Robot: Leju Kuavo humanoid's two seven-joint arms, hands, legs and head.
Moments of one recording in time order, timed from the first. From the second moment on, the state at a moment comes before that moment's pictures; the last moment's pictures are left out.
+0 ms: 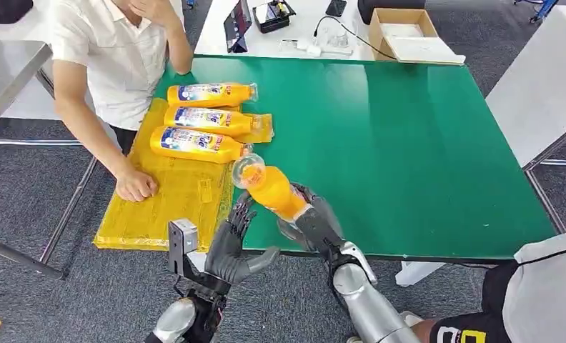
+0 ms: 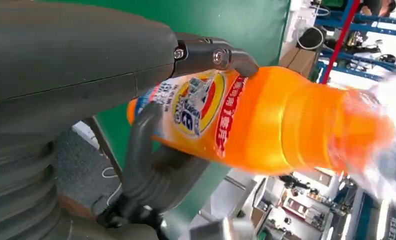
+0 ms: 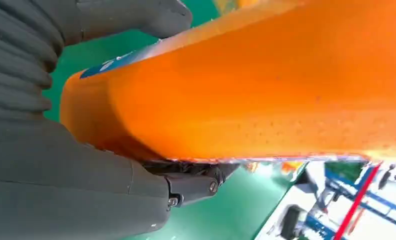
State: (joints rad) left arm -0.06 -0.15 -0.58 -1.36 0.21 0.07 -0.25; right arm -0.35 0.15 0.45 -0.93 0.43 -0.09 -0.42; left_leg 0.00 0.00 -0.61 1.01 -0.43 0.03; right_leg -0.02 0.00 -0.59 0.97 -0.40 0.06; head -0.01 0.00
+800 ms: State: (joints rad) left arm -0.09 -0.18 -0.58 -1.37 0.23 0.23 -0.31; right arm -0.30 0.16 0.61 -1.03 0.54 -0.23 -0.39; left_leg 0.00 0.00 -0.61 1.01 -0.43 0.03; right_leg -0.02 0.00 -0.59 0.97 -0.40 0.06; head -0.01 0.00
